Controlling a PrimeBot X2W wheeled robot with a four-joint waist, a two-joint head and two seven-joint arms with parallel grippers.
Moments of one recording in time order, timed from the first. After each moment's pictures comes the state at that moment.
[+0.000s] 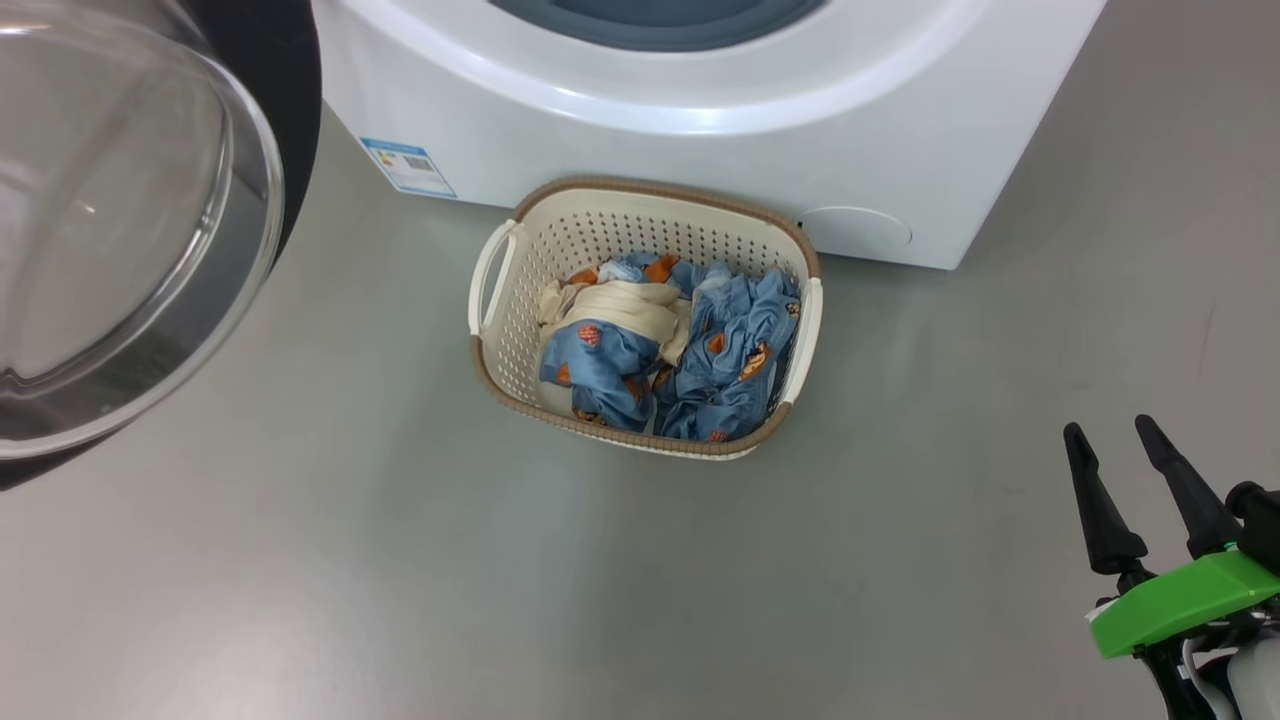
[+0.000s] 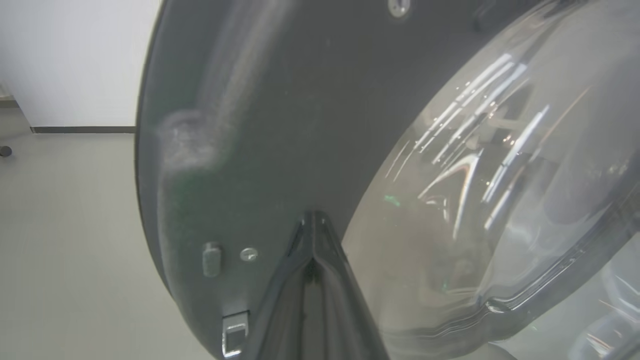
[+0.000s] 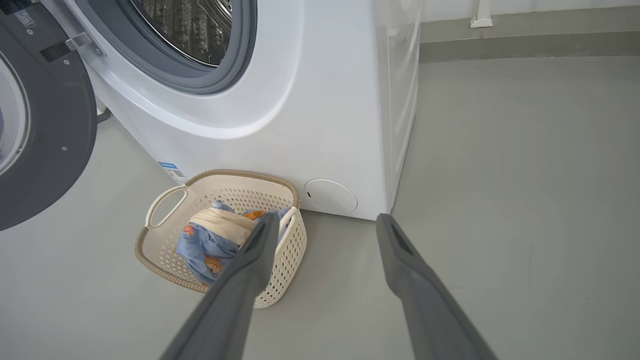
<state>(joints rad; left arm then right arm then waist) -0.66 0.33 0.60 0.85 -0.20 -0.09 -0.26 -0.17 -0.32 0.02 0.29 0.42 0.13 -0.25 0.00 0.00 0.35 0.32</state>
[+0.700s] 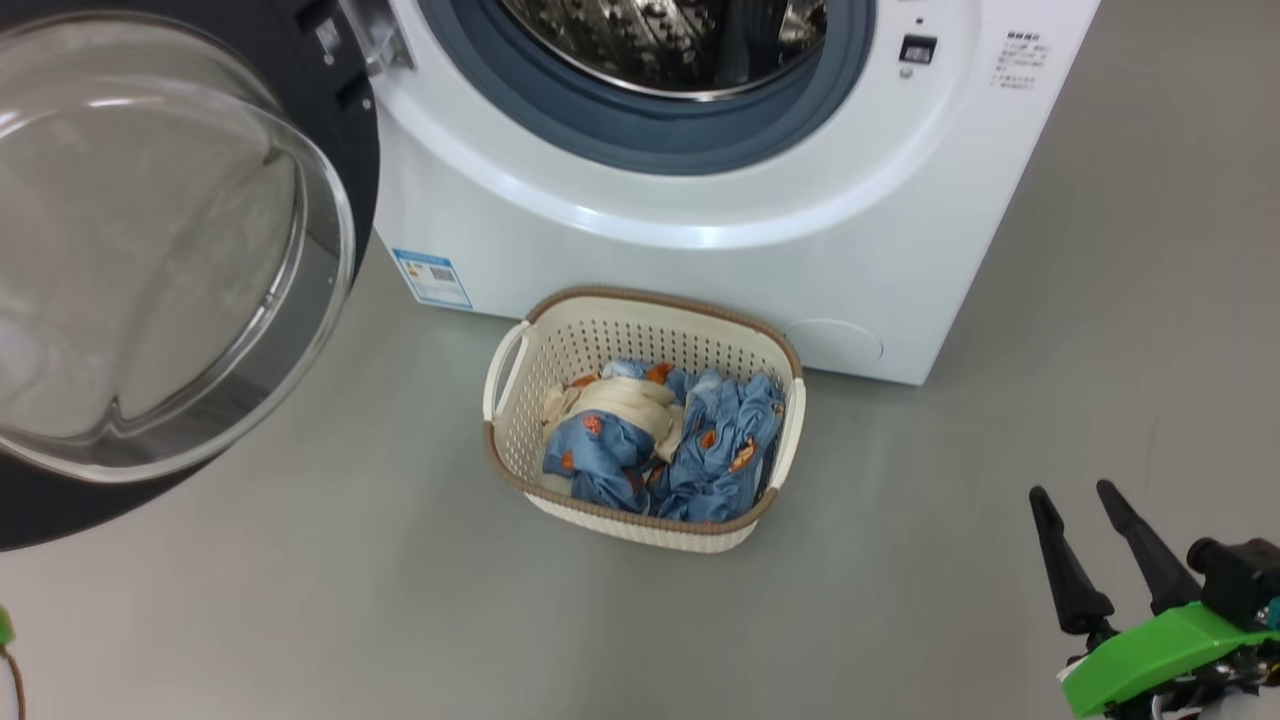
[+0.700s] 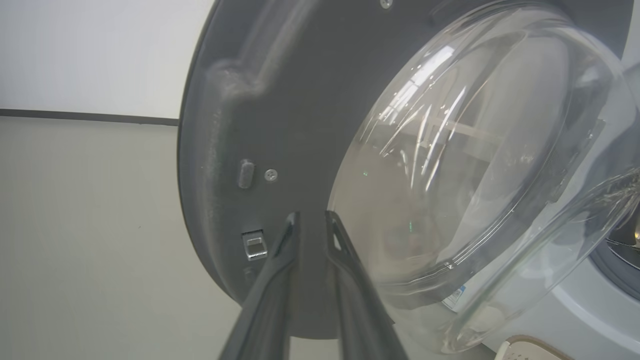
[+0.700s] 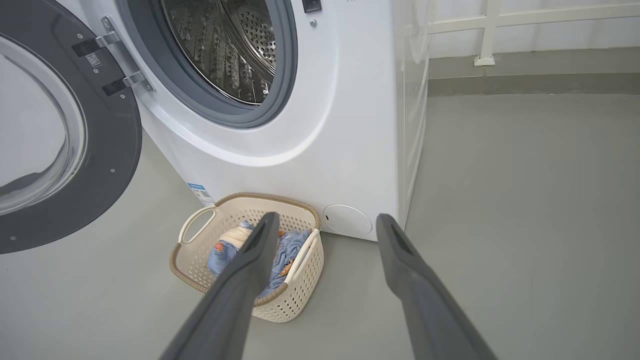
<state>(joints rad) -0.43 0.23 0.53 0.68 -0.24 -0.13 -0.26 -0.11 -0.29 0.05 0.32 0.44 0.13 -0.25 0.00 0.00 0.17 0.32</state>
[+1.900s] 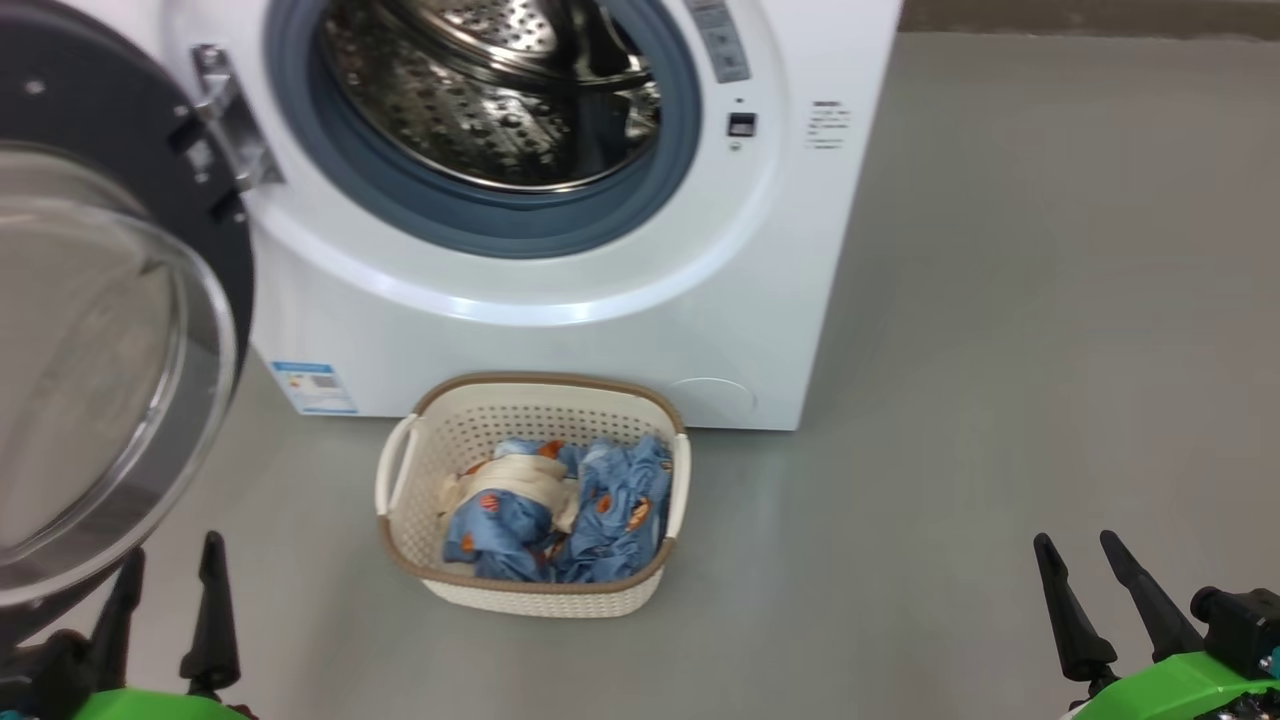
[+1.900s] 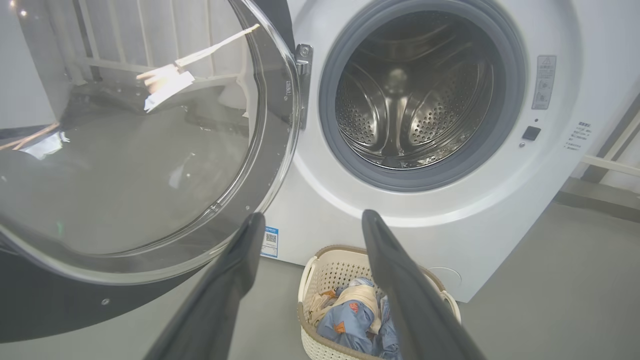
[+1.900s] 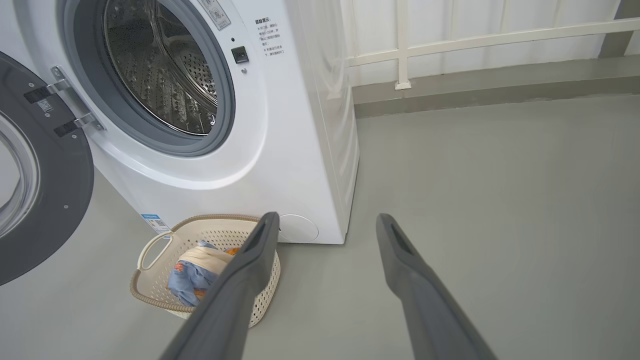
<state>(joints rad) -0.04 0.21 0.03 0.24 -0.45 -0.13 -0.26 -0.02 -0.26 0.02 0.30 0.45 0.13 -0.25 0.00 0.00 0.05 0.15</state>
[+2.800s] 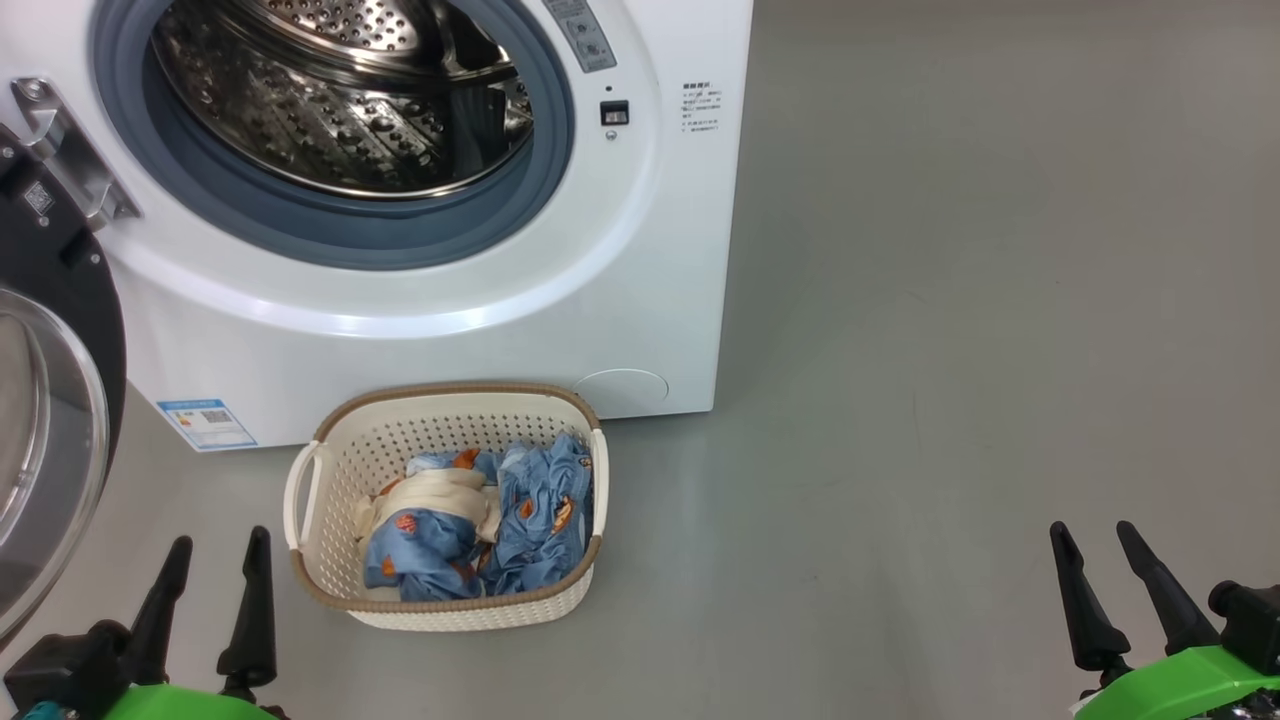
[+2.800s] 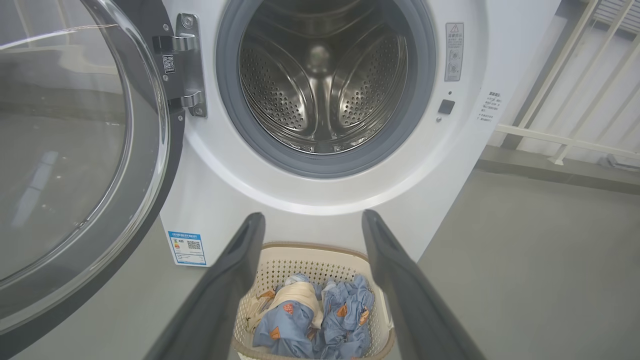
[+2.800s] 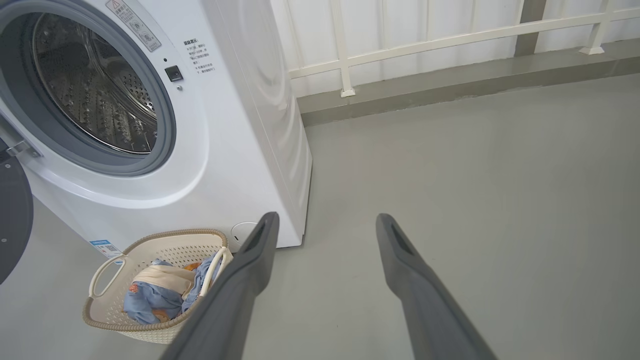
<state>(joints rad) -0.03 0.23 -0.06 0.20 -0.48 -0.13 -0.26 -0.03 -0.25 -0.01 0.29 0.45 0.13 -0.25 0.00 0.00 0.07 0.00</state>
